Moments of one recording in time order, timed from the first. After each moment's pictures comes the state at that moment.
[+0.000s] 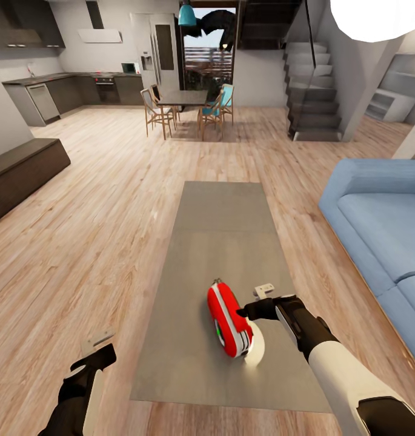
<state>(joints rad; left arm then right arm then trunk) -0.28 -0.17 0.39 -1.26 0.00 0.48 0.23 -0.81 -0.01 0.10 -0.60 0.12 0.53 0.42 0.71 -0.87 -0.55</state>
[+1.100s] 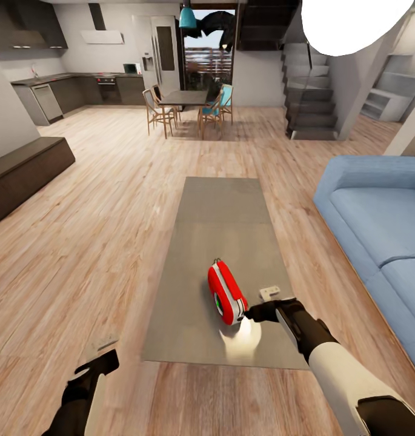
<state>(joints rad) -0.28 -0.16 0.37 -1.19 0.00 0.48 0.22 -0.81 -0.01 0.10 -0.57 0.12 0.53 0.28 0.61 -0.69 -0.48</state>
